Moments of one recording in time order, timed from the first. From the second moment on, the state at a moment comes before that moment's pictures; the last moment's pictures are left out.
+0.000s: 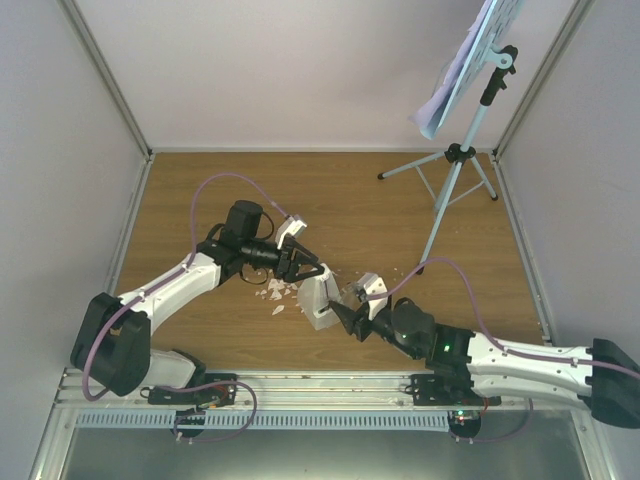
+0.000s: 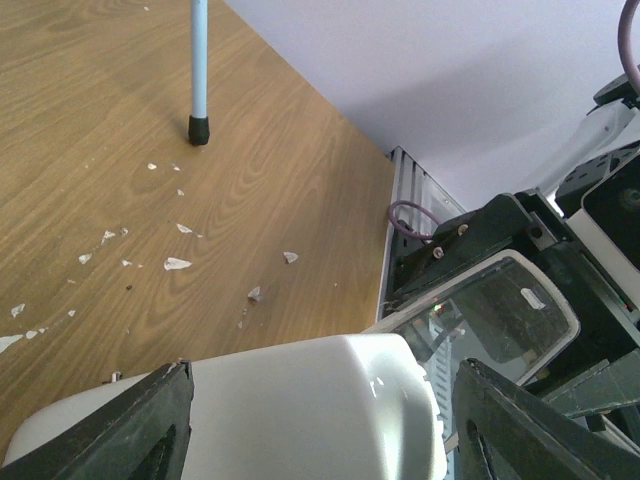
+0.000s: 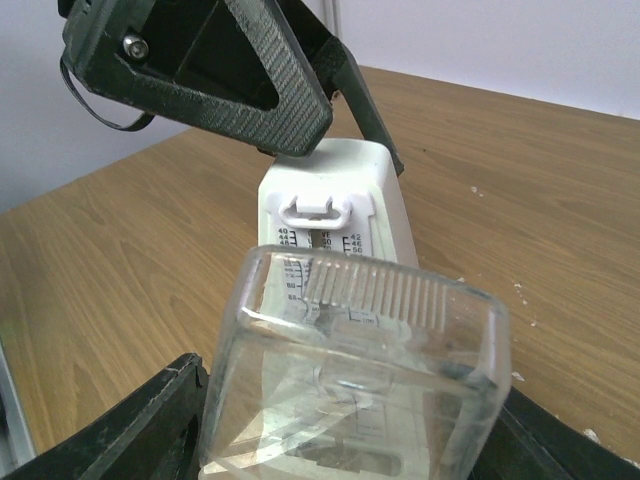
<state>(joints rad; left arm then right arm) -0.46 1.36 0.84 -0.14 1.00 -0.15 1.22 0.80 0.31 0.24 0.36 0.21</state>
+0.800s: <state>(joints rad) -0.46 1.41 0.86 -0.12 1.04 -0.13 1.19 0.99 0.31 0.47 0.35 0.03</state>
